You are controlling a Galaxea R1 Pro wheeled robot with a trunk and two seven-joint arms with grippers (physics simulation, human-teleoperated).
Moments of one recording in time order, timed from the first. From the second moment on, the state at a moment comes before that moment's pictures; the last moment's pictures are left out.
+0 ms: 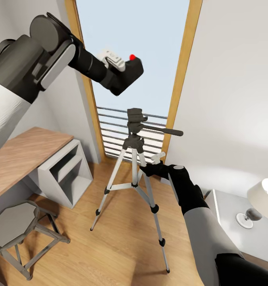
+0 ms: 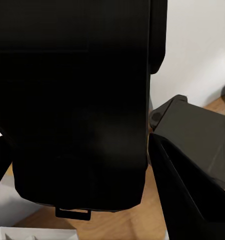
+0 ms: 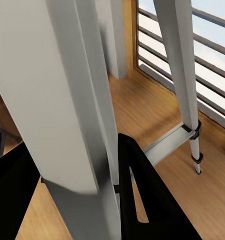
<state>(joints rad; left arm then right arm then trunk) -1.91 0.18 -0.85 -0.96 0.35 1.04 -0.65 -0.90 0.17 -0.06 -0.93 0.36 0.45 0.58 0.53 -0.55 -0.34</state>
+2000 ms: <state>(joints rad) -1.91 0.17 -0.81 -0.84 0.38 1.03 -0.74 -0.90 0.17 -0.06 -0.93 0.37 0.44 0.59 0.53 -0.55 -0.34</state>
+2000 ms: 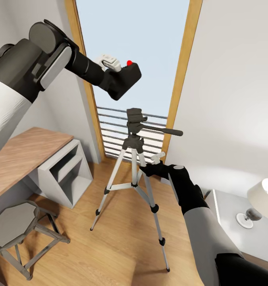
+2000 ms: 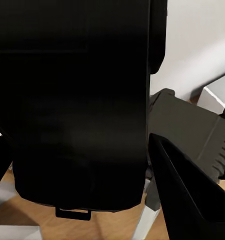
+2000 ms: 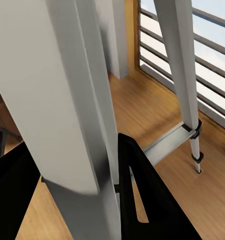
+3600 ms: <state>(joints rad) -1.91 0.17 -0.81 -0.74 0.38 0.98 -0.74 -0.90 0.17 -0.06 -0.96 0.42 0.44 0.68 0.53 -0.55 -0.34</state>
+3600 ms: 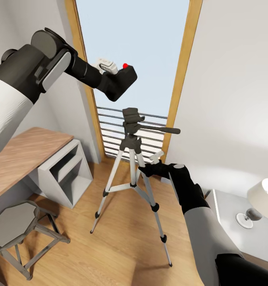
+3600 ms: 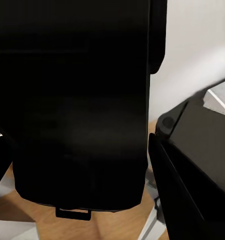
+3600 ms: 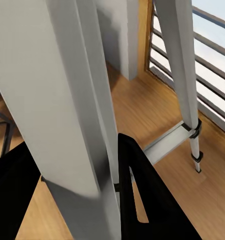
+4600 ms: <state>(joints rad) -1.88 0.14 -0.83 -0.78 0.38 1.01 -0.74 -0.90 0.17 -0.06 -0.96 0.43 0.44 0.69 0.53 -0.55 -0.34</state>
